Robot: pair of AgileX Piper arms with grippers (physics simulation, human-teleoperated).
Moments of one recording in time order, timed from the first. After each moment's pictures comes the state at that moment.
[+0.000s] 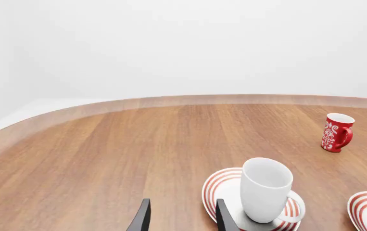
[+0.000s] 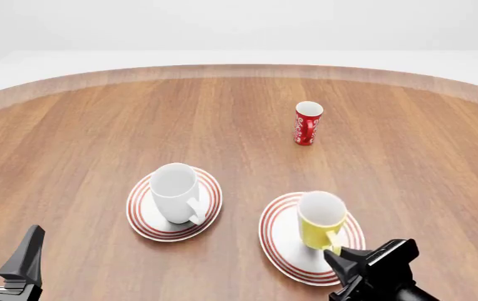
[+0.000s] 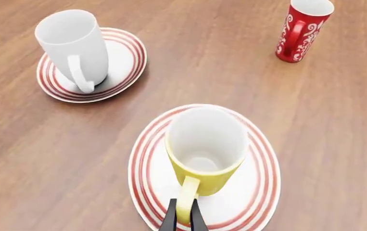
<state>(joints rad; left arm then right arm) 0.00 0.00 0.00 0.00 0.00 0.53 1.31 0.00 -0.77 0.02</state>
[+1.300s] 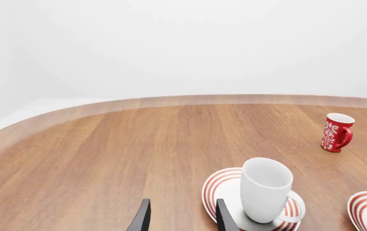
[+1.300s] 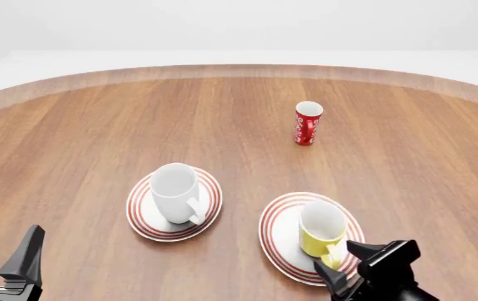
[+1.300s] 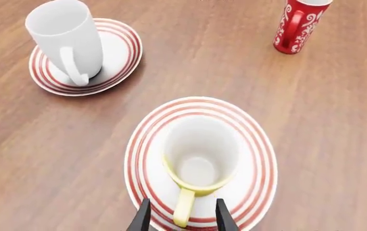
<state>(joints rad) 0.00 0.00 0.00 0.00 0.00 0.52 1.28 0.00 -0.71 0.01</state>
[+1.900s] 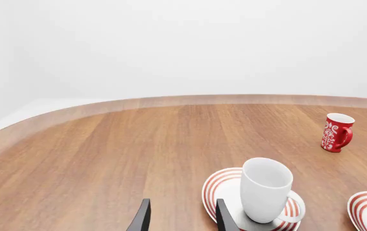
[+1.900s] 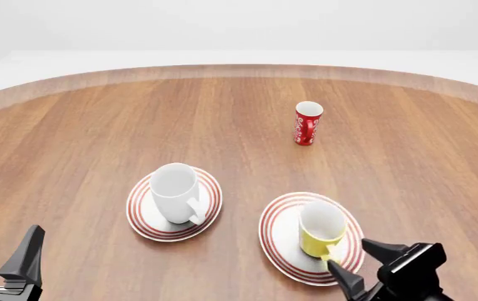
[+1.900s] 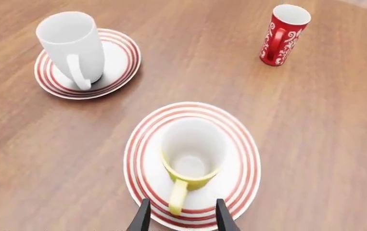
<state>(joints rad) 0.00 0.00 0.00 0.00 0.00 0.49 0.94 0.00 -0.42 -0.03</state>
